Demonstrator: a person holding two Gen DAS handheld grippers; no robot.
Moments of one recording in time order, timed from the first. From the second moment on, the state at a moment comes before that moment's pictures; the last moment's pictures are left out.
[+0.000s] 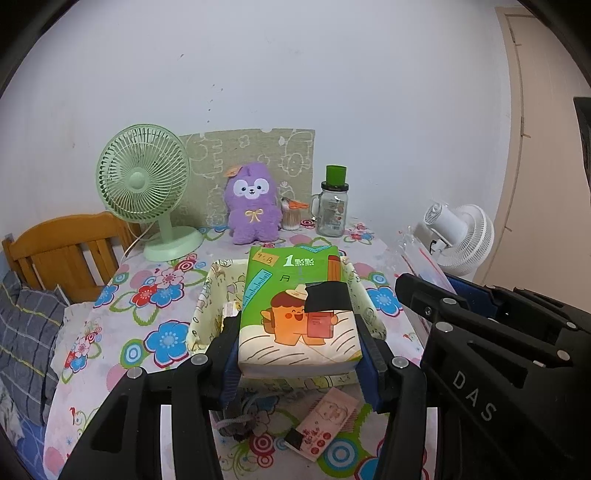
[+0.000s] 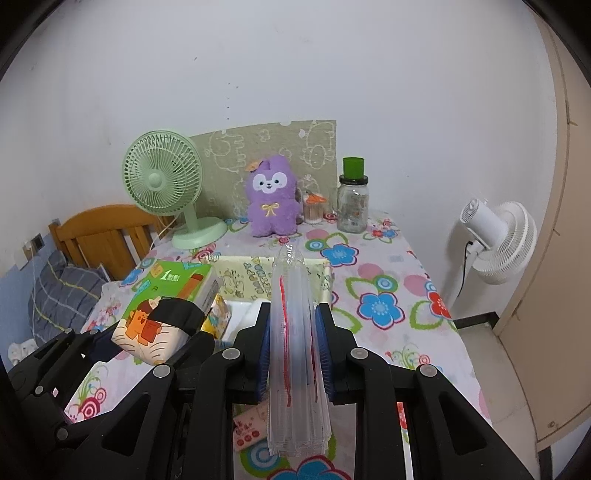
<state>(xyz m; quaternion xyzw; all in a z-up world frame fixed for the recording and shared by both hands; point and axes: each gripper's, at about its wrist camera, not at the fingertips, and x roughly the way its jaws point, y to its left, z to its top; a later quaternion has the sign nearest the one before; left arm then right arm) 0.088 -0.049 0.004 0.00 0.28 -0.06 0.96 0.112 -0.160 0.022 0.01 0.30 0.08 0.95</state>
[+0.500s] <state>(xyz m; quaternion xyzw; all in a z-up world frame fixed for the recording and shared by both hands) 0.123 -0.035 0.008 -0.01 0.27 -0.05 0.96 0.148 -0.144 0.025 0.00 0.29 0.10 0.95</state>
